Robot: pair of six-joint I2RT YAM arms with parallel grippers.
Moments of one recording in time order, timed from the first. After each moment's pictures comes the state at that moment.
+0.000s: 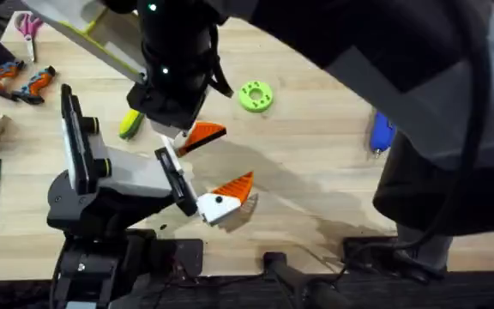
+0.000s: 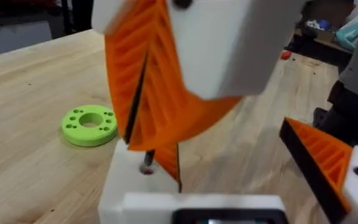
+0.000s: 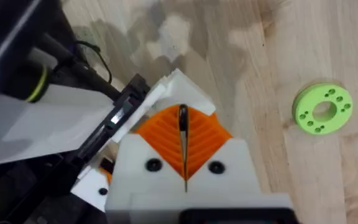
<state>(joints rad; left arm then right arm) -0.04 0.01 0.01 -0.11 1.03 -0.08 1.04 2.17 2.49 -1.63 -0.10 -0.16</state>
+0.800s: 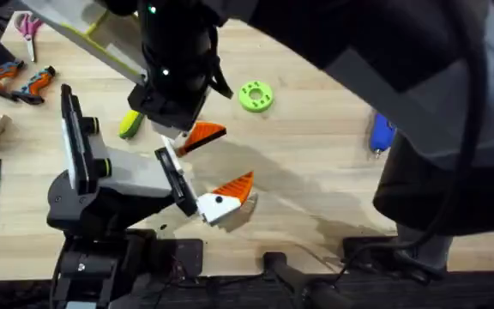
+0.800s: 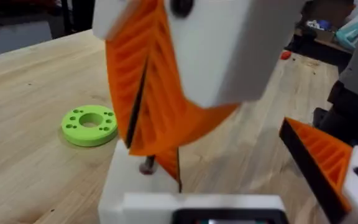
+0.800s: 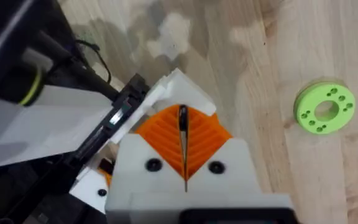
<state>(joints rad) -0.04 0.01 0.01 -0.11 1.03 -0.08 1.04 2.17 2.48 -1.63 -0.10 -0.16</state>
